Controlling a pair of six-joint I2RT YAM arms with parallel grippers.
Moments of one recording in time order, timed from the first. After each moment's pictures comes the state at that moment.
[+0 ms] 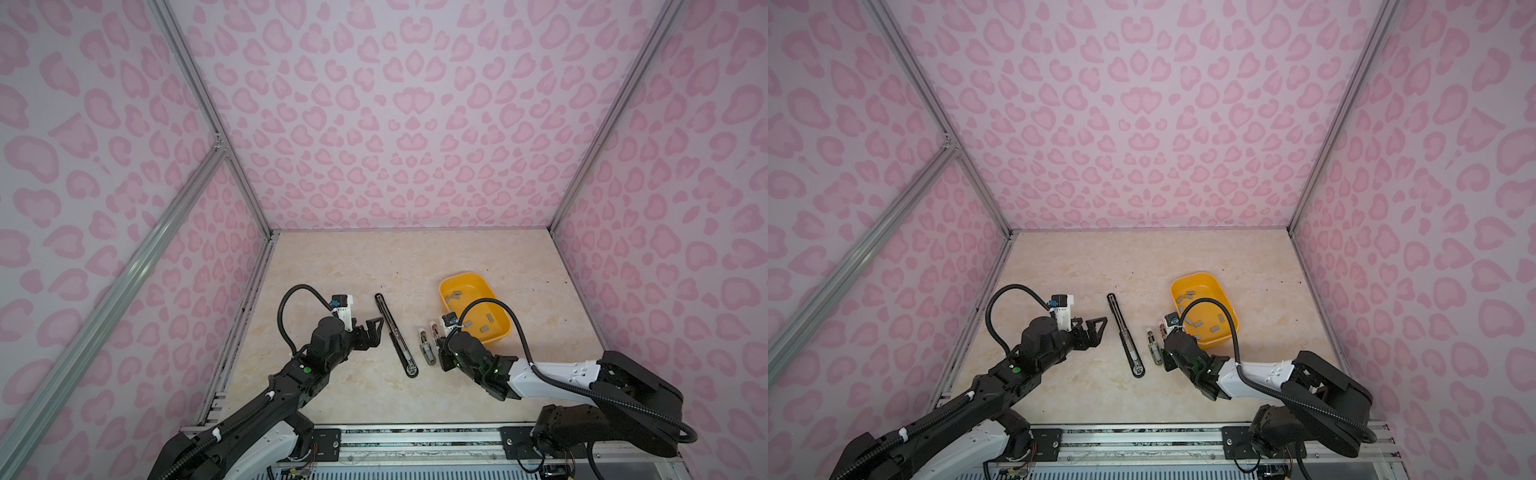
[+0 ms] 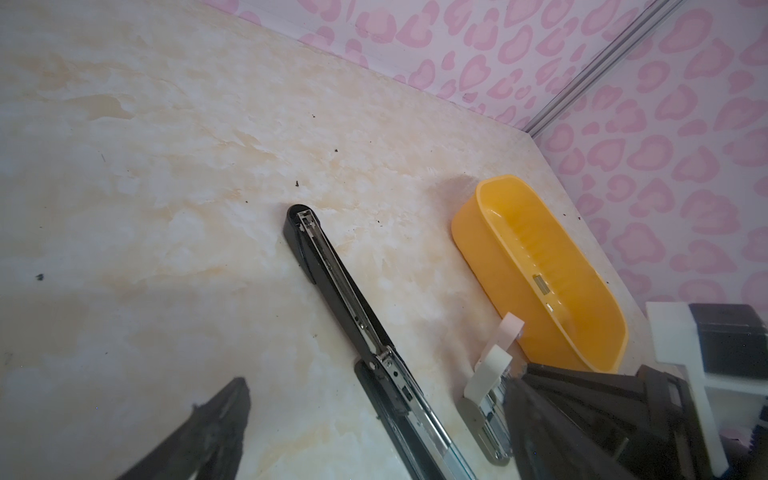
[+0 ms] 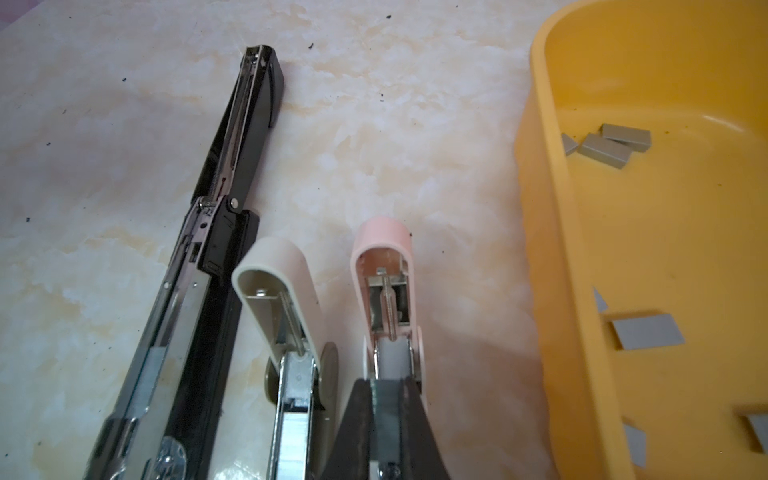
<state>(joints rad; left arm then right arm) -0.56 0.91 0.36 0.12 -0.01 -0.55 0.92 1.38 0.42 0.27 0.33 0.41</state>
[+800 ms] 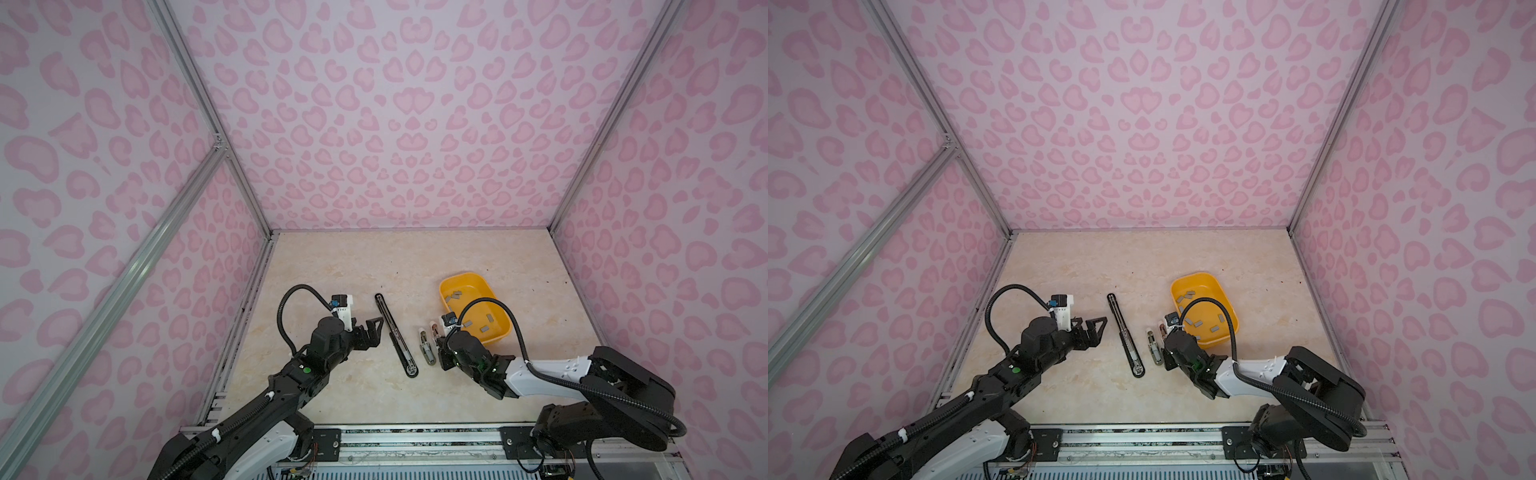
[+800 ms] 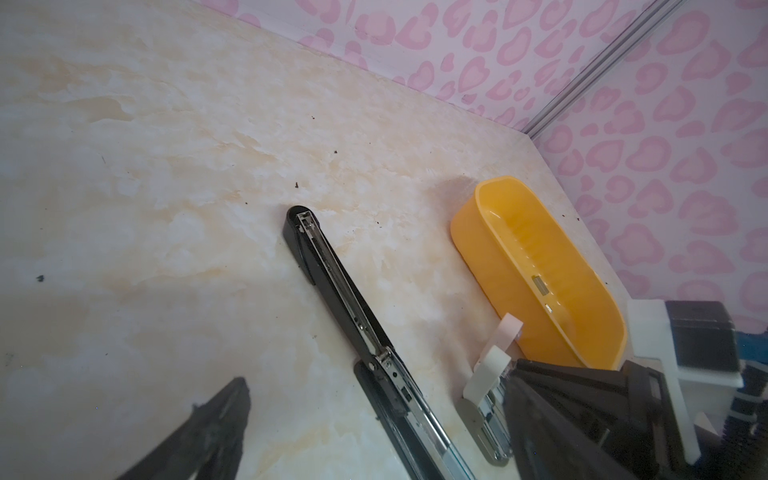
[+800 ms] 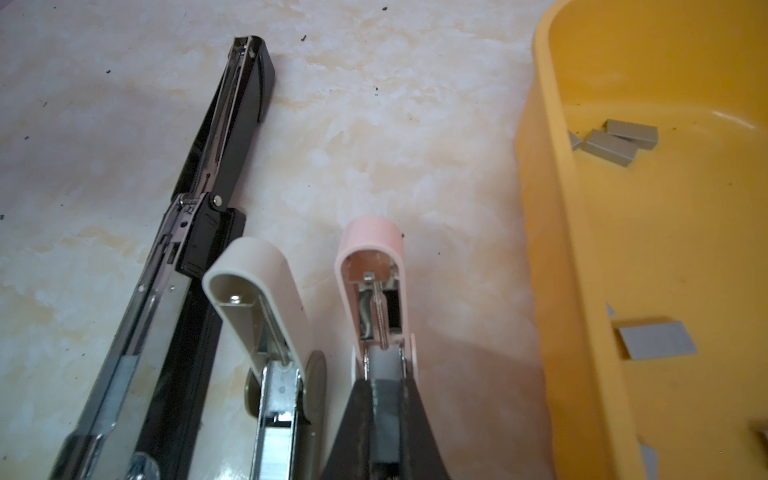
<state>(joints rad) -0.56 0.91 0.36 0.12 -0.01 -0.55 0.90 1.42 0.41 0.31 0.32 0.39</state>
